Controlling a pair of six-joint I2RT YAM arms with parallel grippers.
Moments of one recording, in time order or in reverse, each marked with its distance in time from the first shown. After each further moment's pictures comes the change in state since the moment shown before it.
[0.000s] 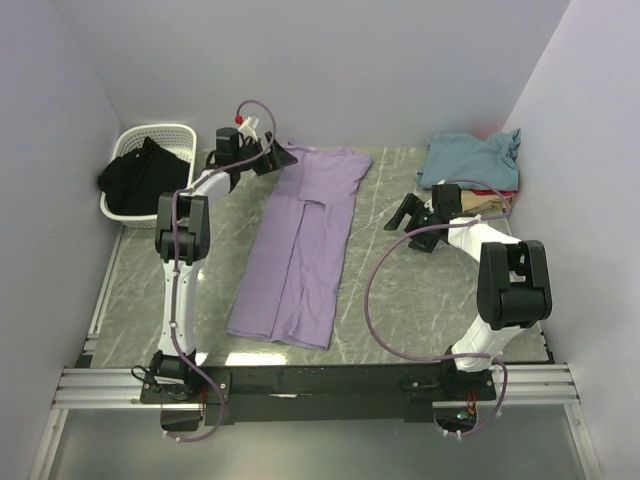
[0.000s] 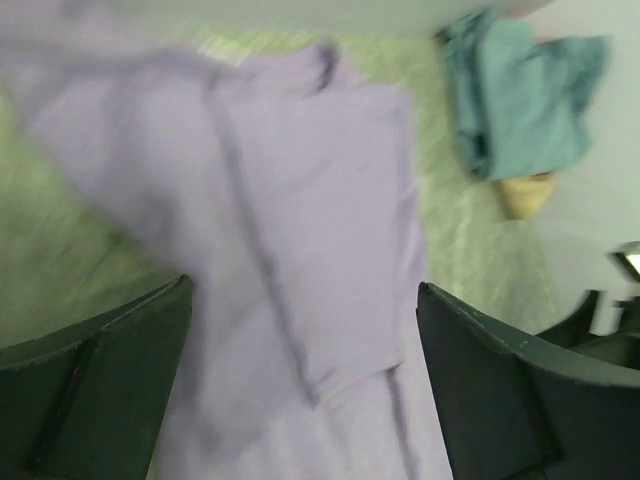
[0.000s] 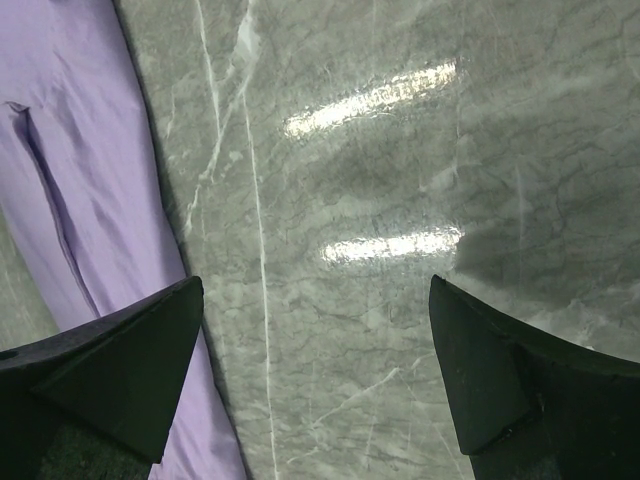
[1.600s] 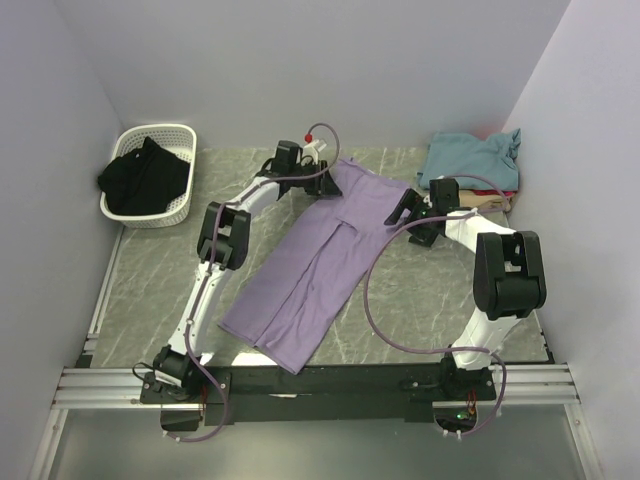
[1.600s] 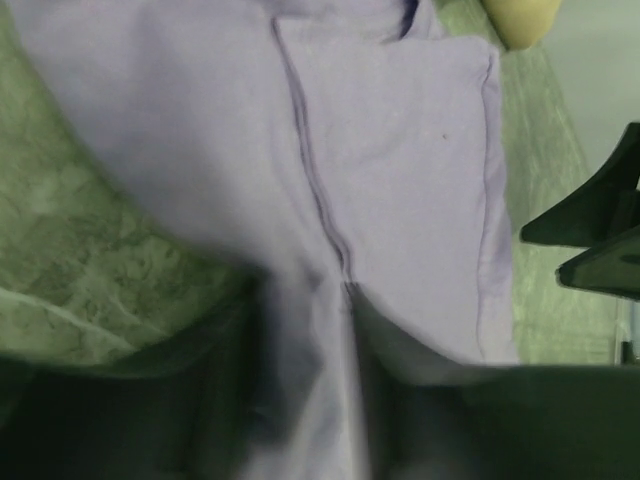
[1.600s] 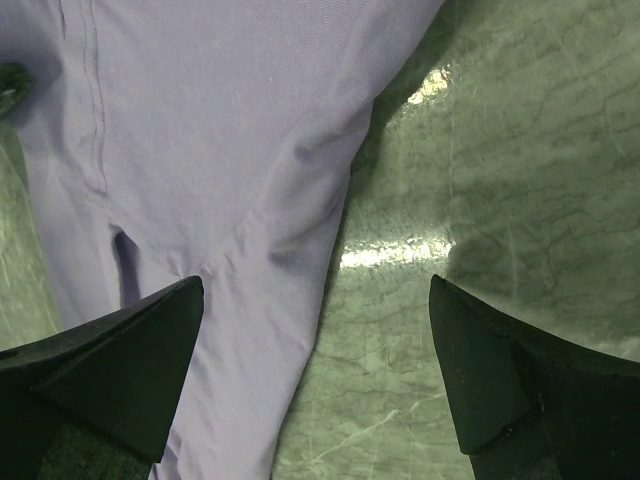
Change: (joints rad) left arm -0.242 0.249 0.375 -0.289 0.103 0.214; right arm 0.000 0.078 0.072 0.006 0.032 0.001
